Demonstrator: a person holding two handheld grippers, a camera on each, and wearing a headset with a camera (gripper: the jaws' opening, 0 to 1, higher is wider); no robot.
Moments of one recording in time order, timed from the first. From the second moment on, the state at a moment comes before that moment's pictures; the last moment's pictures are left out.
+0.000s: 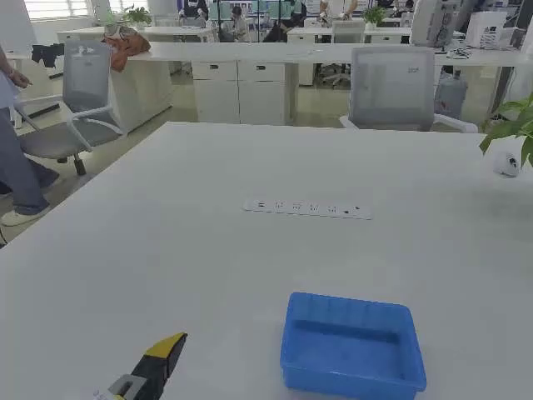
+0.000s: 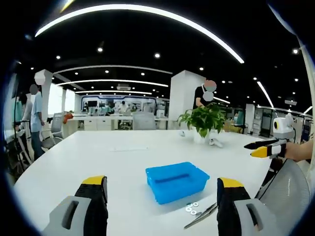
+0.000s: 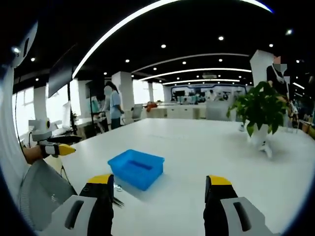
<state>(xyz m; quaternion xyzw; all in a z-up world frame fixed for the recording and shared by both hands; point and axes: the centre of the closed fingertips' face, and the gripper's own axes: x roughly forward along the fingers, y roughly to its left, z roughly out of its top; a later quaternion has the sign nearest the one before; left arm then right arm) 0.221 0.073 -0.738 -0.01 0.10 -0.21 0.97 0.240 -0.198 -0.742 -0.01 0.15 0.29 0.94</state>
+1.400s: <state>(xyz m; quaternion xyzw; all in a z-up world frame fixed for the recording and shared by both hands) 0.221 0.067 -0.751 0.00 0.14 -0.22 0.97 0.239 -0.196 -0.752 -0.02 0.18 0.30 0.94</state>
